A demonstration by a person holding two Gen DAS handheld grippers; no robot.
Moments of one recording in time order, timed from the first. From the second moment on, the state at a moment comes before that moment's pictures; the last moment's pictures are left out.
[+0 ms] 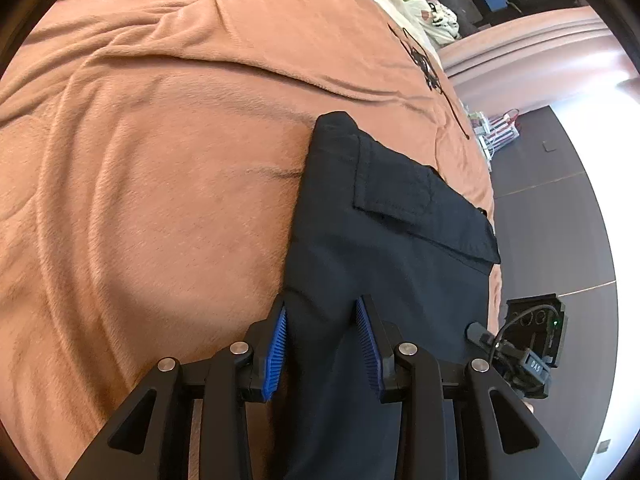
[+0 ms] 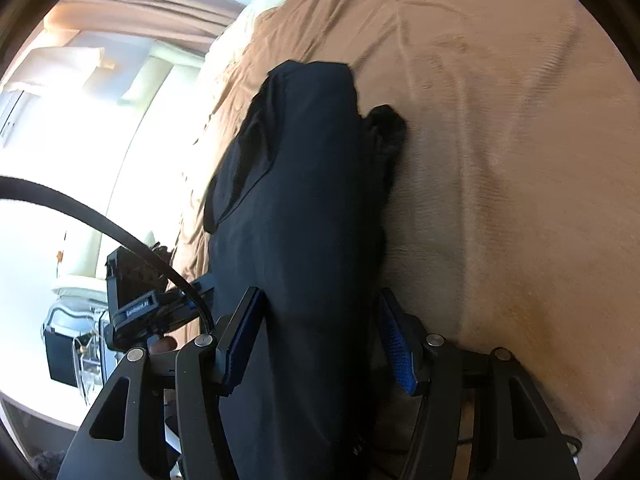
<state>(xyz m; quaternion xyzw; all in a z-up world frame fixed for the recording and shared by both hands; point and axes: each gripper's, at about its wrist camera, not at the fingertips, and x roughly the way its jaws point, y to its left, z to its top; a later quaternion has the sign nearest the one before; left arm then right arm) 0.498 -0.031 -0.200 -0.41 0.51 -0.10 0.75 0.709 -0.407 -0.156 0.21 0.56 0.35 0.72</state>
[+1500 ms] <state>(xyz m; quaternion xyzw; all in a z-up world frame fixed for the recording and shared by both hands) 0.494 -0.179 -0.053 -0.34 0.44 -0.24 0.80 0.585 -0.496 -0.010 0.15 0.42 0.32 0.84</state>
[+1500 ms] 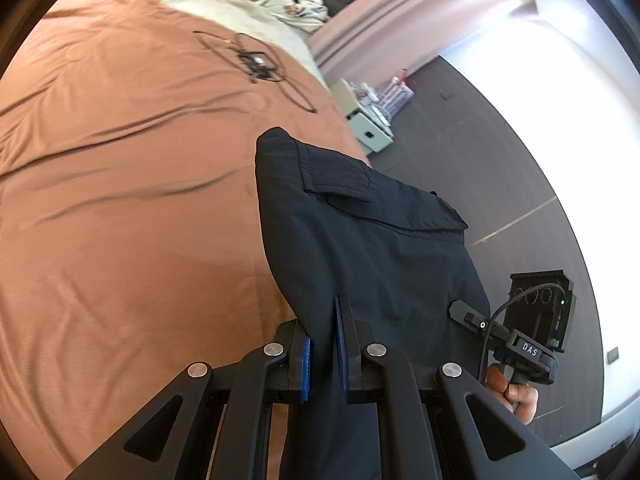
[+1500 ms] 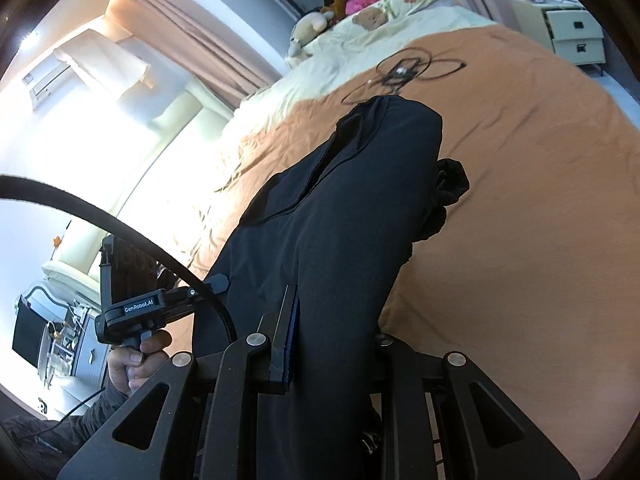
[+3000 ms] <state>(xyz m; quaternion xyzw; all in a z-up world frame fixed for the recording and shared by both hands) 0.593 -0.497 -0.114 -0.28 0.48 -0.34 0.76 0.542 -0.707 0.008 0.11 0.41 0.23 0.87</state>
